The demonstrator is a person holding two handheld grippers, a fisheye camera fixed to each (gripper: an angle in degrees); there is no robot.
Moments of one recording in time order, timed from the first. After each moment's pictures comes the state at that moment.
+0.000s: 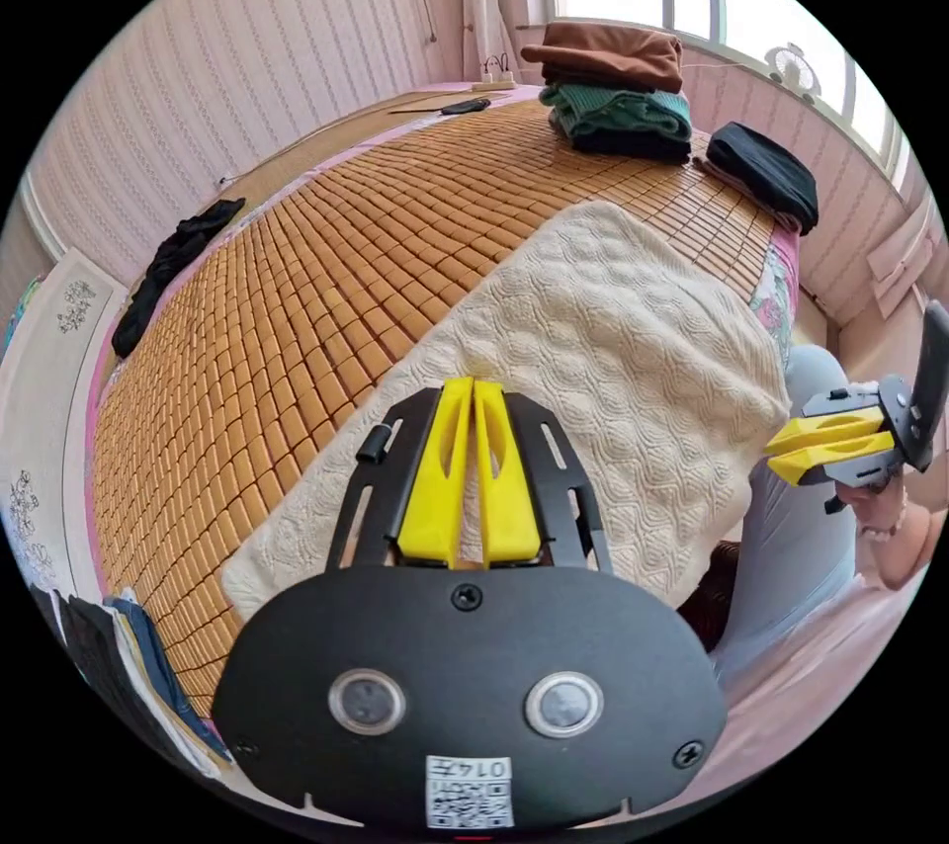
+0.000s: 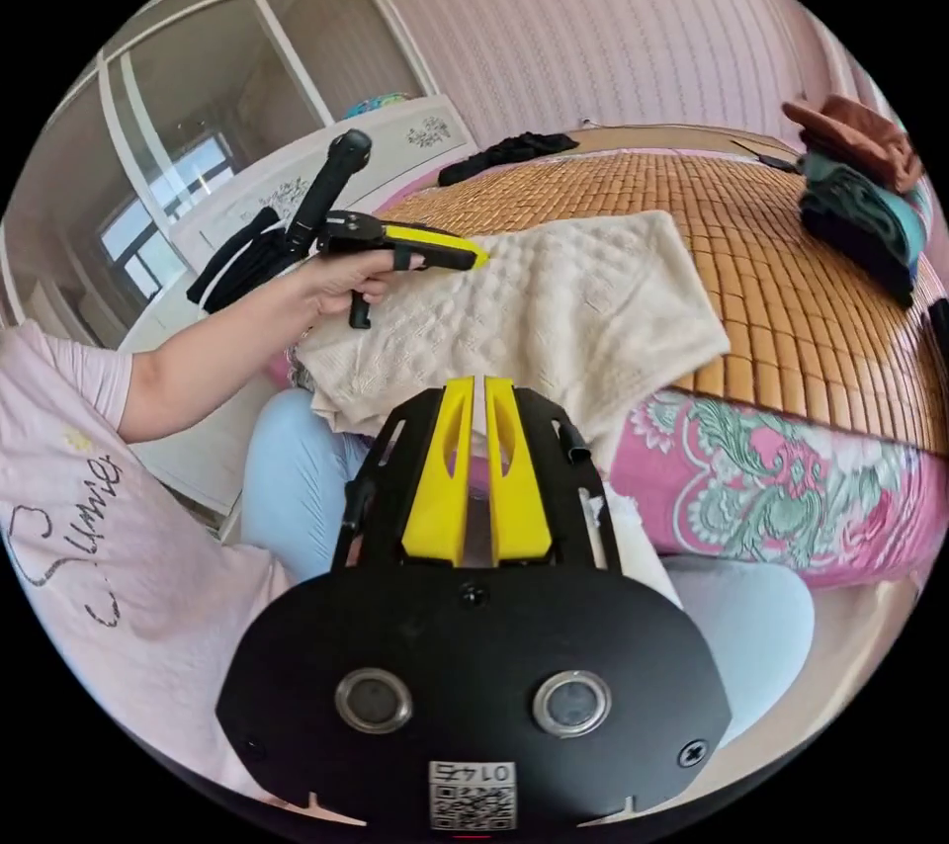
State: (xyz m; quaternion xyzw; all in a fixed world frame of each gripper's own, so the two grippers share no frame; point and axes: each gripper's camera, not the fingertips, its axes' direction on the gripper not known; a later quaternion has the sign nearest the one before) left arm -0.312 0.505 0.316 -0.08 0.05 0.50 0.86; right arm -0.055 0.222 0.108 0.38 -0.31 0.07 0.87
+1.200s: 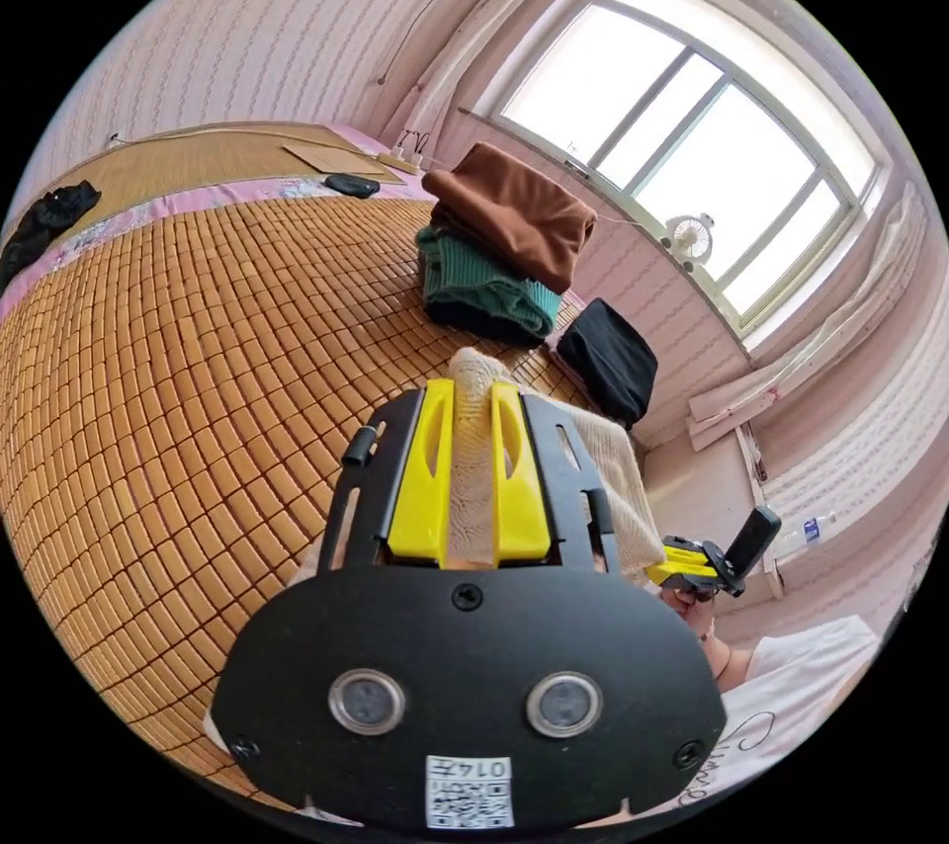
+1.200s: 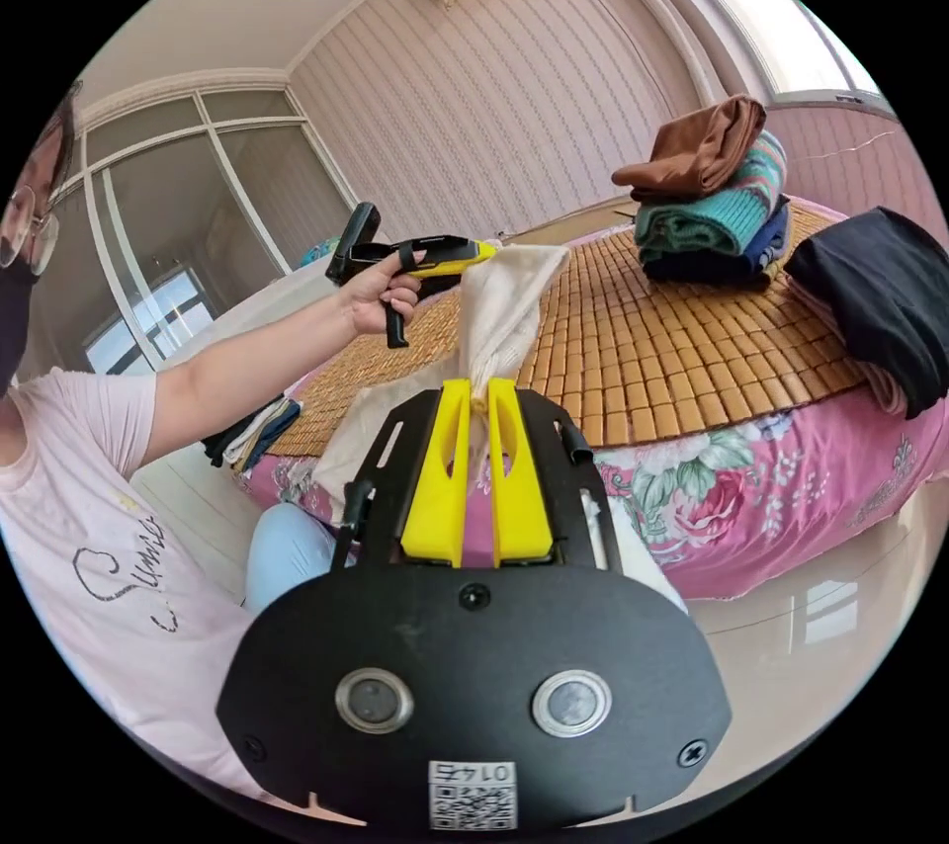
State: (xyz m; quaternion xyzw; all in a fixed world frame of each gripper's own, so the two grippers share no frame) left arm -0.162 0.386 0.344 -0.12 0.35 0.38 0.85; right arm 0.083 0.343 0.089 0.51 -0.30 0.22 0.78
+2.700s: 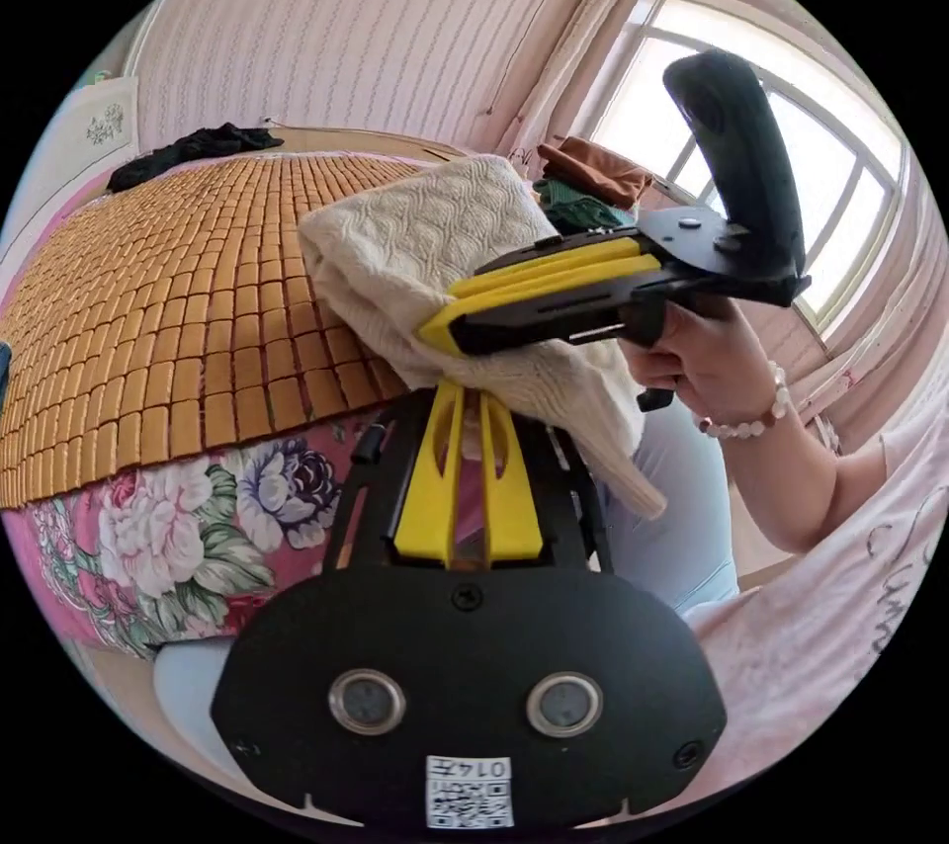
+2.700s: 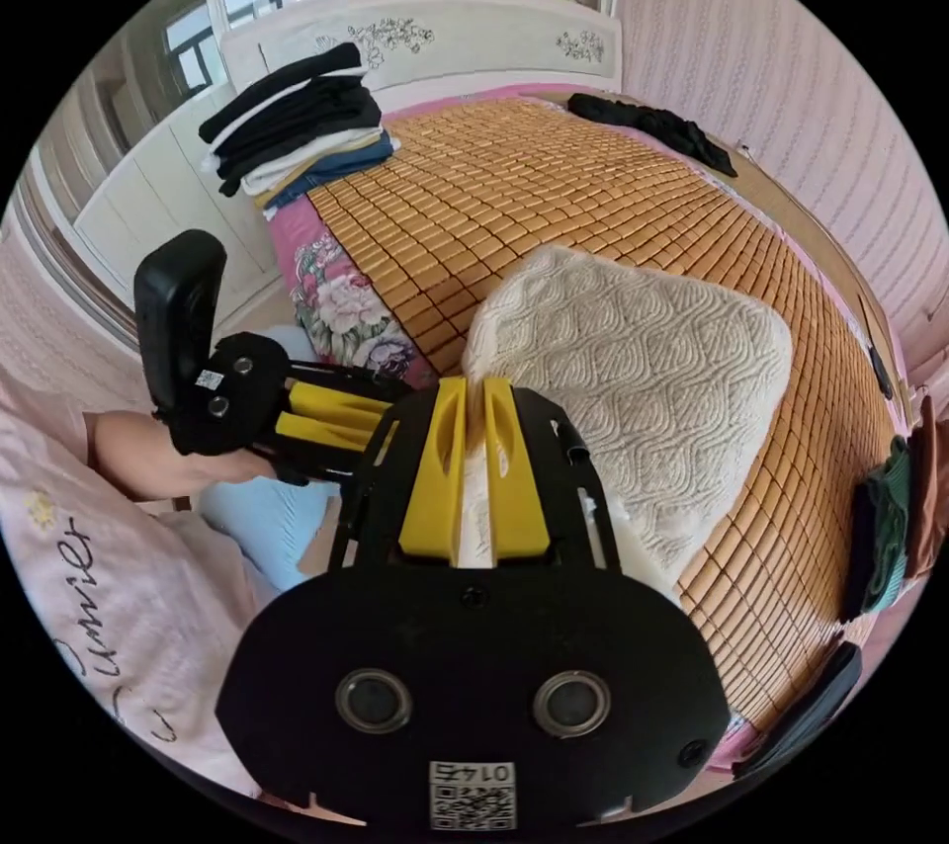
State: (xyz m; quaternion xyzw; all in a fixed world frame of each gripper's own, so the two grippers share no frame) left arm -0.447 0.503 0.166 -0.05 0.24 0.30 0.92; right arm -0.361 -0.005 0.131 0.30 -0.19 -0.17 0.92
